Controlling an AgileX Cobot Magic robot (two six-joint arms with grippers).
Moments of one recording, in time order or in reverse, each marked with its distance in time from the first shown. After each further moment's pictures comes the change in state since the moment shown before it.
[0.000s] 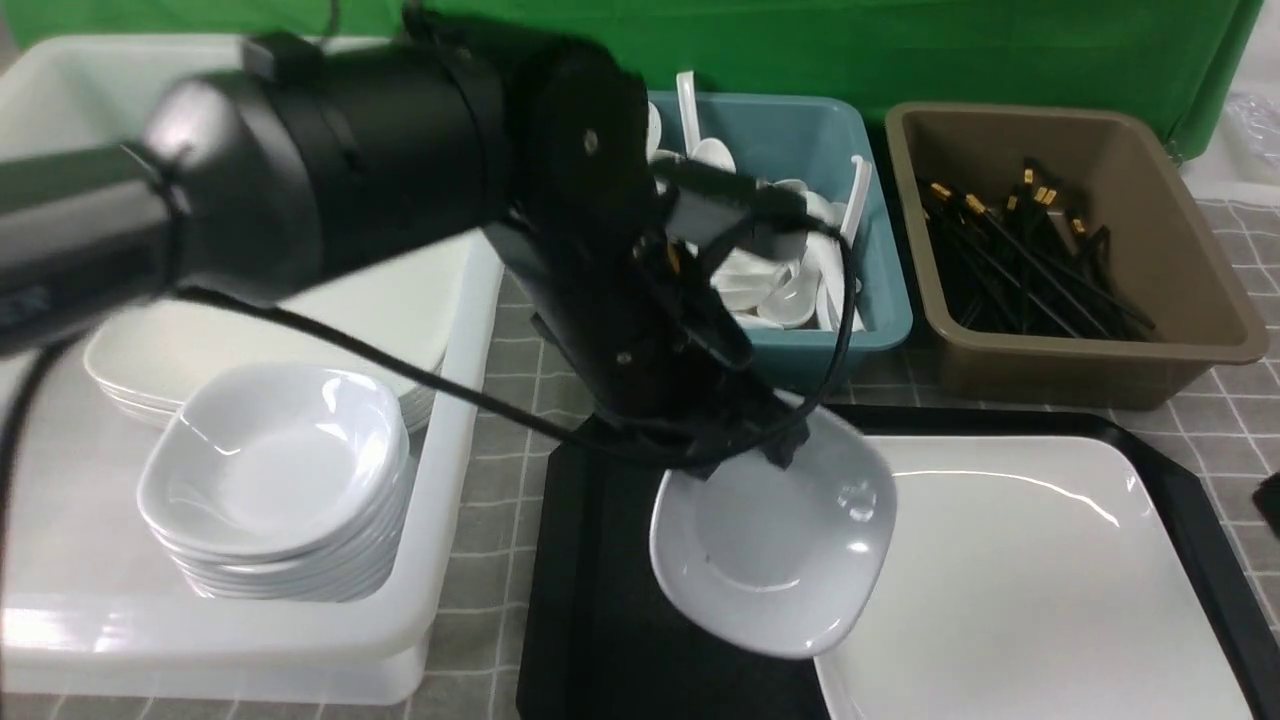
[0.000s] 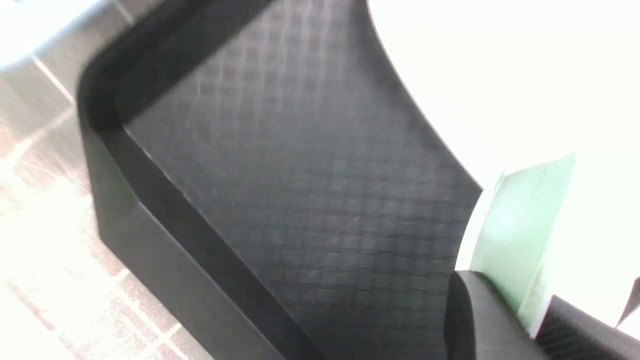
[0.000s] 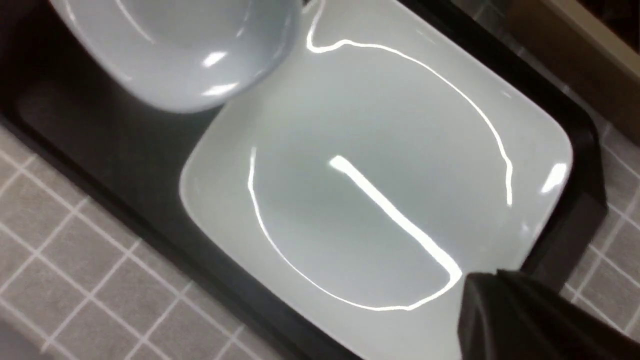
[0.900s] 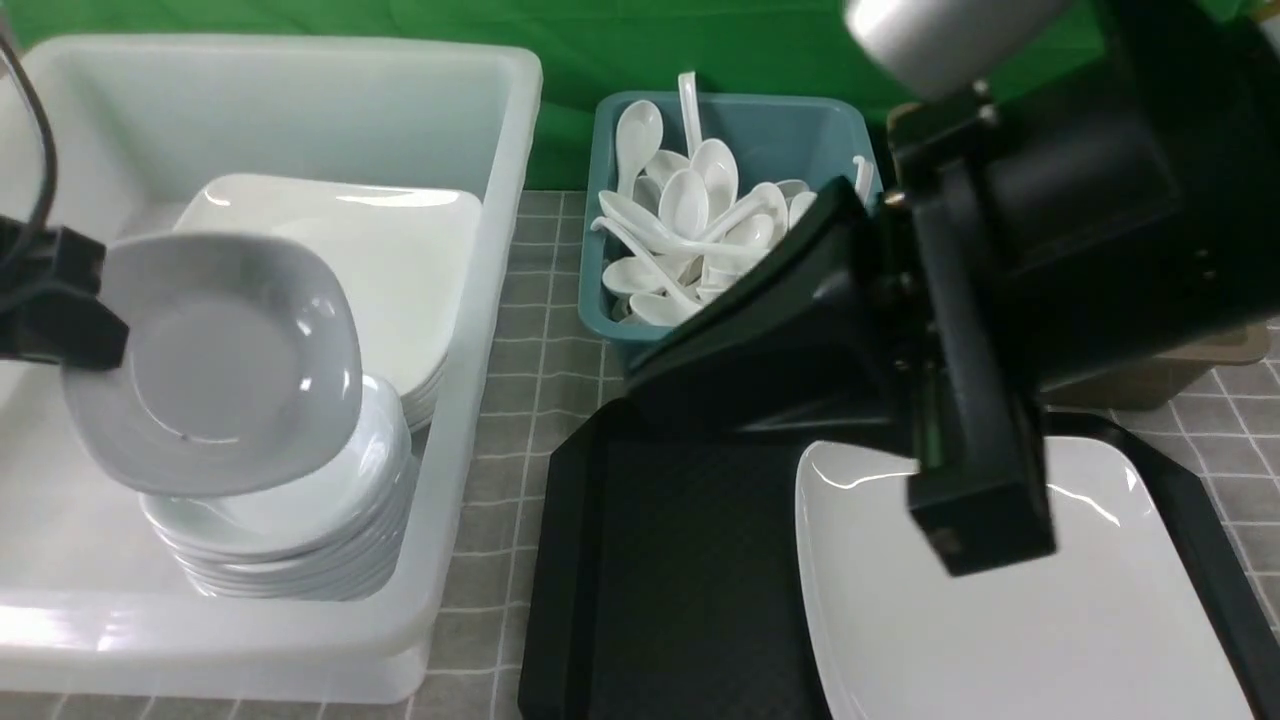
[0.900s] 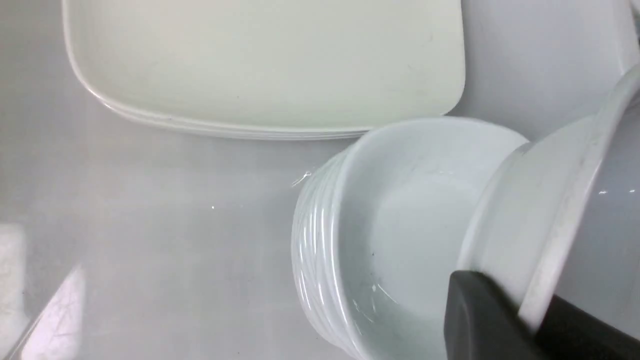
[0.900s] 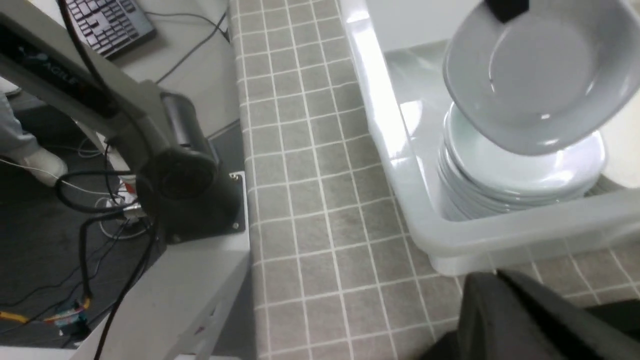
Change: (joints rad) right arm 0.436 0.391 -0.391 0.525 -0.118 -0.265; left arm 0.956 -0.438 0.398 -0.308 0.038 0.414
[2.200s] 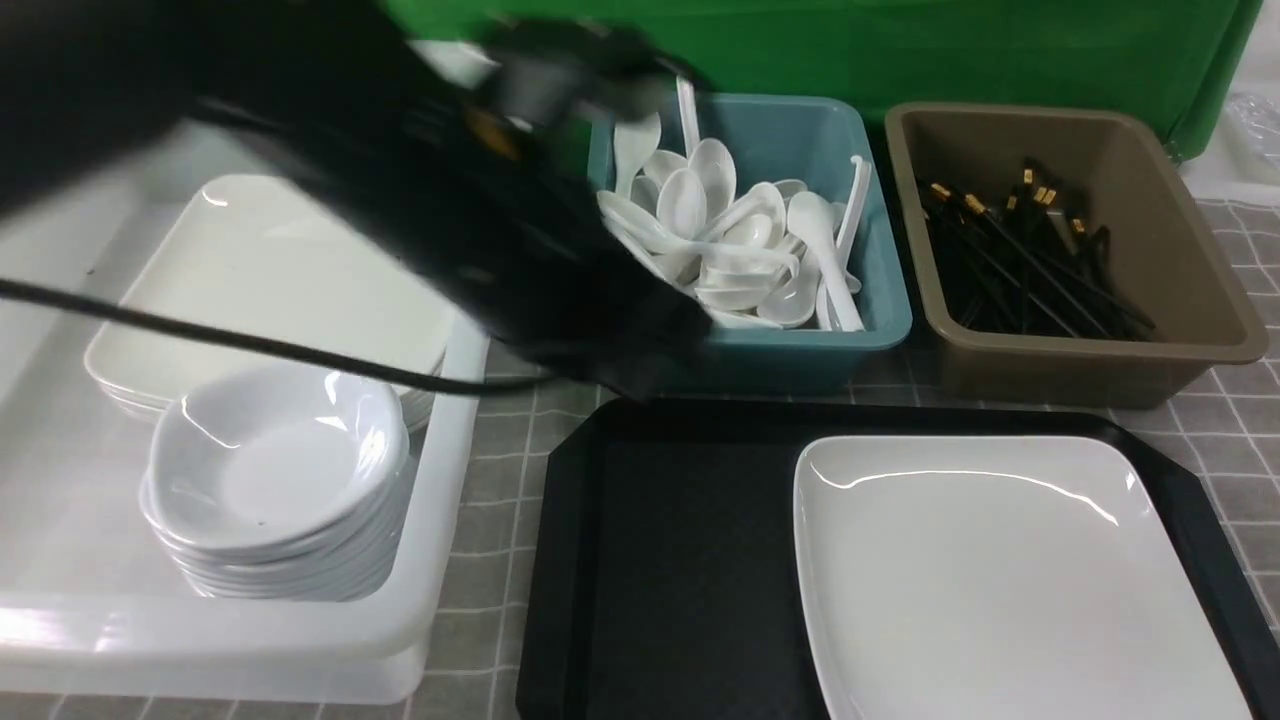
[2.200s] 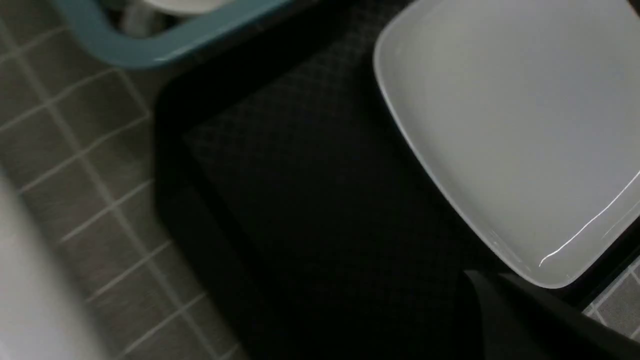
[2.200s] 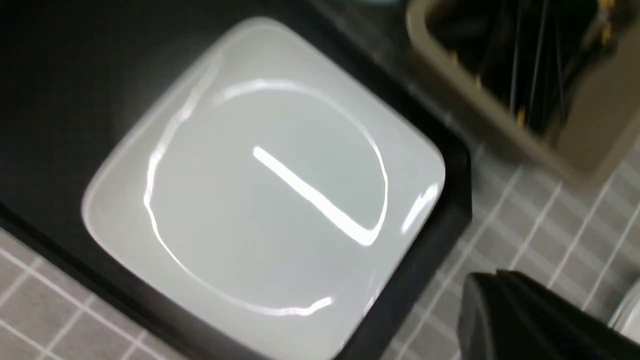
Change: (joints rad) right arm -0.367 -0.230 0.120 -0.837 0.266 0.469; left arm -0.923 0.343 -0.336 0.266 -0.090 -0.438
